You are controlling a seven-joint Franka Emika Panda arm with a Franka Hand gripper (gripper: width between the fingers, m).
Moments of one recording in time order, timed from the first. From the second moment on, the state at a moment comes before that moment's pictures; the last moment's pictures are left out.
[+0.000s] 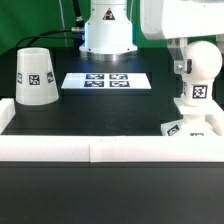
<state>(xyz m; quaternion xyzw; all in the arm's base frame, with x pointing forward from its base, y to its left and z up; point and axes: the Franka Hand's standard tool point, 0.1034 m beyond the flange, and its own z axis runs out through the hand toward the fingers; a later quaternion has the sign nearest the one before) 0.617 0.101 0.117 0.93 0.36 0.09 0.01</state>
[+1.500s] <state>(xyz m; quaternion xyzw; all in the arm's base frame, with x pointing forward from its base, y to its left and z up) 0.621 0.098 0.117 0.96 0.25 0.11 0.01</state>
